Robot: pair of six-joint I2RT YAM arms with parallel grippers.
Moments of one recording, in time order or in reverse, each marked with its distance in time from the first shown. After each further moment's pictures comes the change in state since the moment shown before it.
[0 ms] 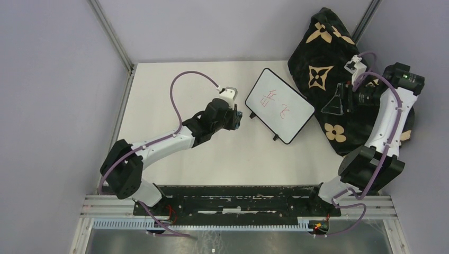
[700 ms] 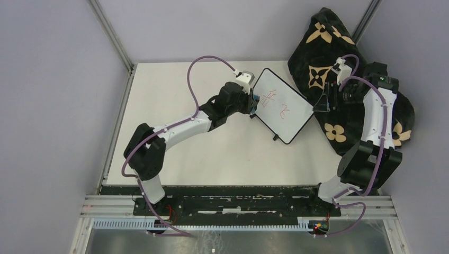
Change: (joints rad) left arm 0.023 0.278 0.319 0.105 0.111 0.084; right arm 0.156 0.001 -0.214 0.357 0.159 0.316
